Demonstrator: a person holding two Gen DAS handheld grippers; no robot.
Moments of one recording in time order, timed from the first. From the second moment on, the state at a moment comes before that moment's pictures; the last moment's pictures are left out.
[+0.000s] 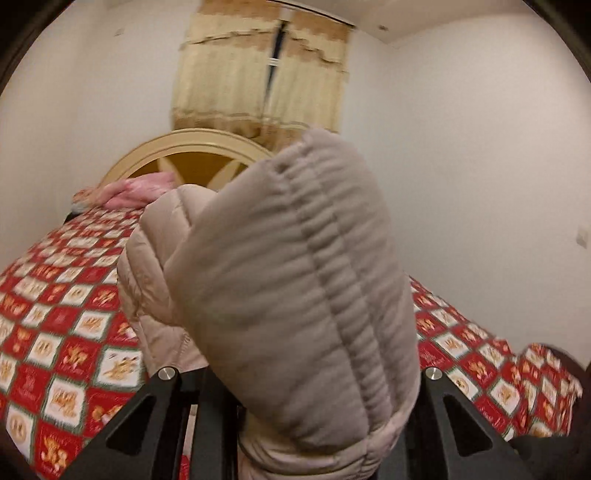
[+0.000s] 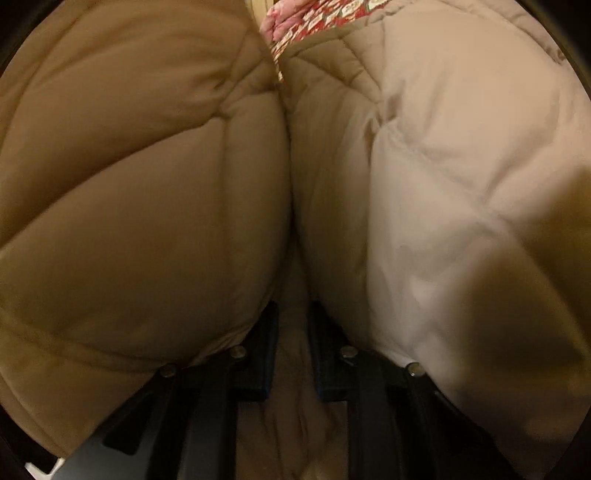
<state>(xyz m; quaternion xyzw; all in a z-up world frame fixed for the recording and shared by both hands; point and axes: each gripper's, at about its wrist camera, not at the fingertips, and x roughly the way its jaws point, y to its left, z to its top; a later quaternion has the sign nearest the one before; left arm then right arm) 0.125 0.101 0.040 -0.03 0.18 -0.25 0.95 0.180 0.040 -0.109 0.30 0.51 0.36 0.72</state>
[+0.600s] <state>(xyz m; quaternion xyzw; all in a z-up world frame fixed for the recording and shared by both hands) 0.089 -0.030 -0.018 0.21 0.18 -0.32 0.91 0.102 -0.176 -0.100 0.36 0.39 0.21 0.82</state>
